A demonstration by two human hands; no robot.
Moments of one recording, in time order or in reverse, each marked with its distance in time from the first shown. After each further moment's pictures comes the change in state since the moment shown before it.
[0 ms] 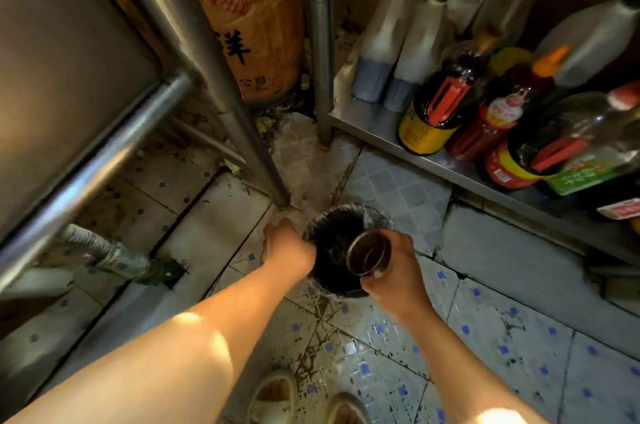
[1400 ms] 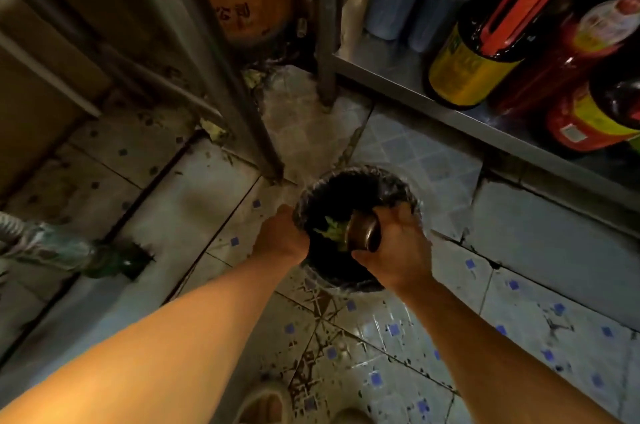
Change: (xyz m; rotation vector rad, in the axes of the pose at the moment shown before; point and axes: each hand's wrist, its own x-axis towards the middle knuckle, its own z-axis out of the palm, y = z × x) left_hand 0.106 -0.050 0.083 0.000 -0.005 0.083; right_hand 0.080 0.065 0.063 -0.581 0.001 -0.083
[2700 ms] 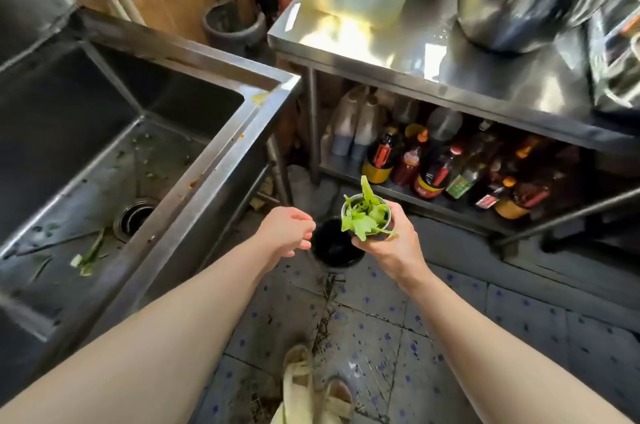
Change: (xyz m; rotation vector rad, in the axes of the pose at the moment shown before) left_hand -0.431 0.090 -0.338 -0.366 -0.196 0.188; right_hand -0.327 -0.179 -0.339 0.922 0.244 0.002
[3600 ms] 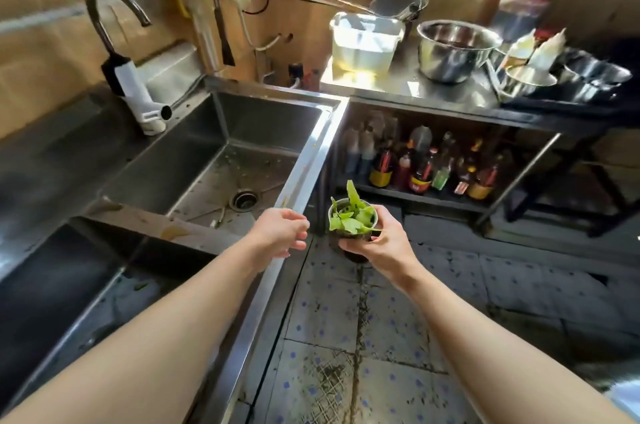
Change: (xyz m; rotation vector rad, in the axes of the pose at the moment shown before) left_hand -0.312 -0.190 -0.201 0.042 -0.021 0.256; right_hand -0.357 -0.107 0.192 -0.008 0.071 -0.158
